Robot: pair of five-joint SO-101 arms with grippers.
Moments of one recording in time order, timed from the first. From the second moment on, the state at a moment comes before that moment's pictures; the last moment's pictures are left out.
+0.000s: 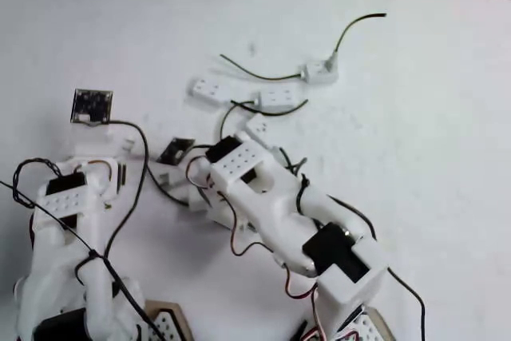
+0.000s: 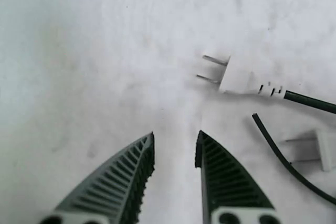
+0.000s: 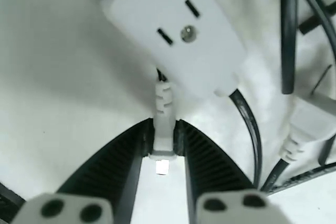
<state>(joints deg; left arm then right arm) -22.9 -28.9 62.7 36.4 -18.2 -43.8 11.3 19.4 74.7 23.4</state>
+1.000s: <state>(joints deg) -22.9 -37.1 60.5 40.2 -18.2 -44.0 -29.8 23.7 83.1 13.7</state>
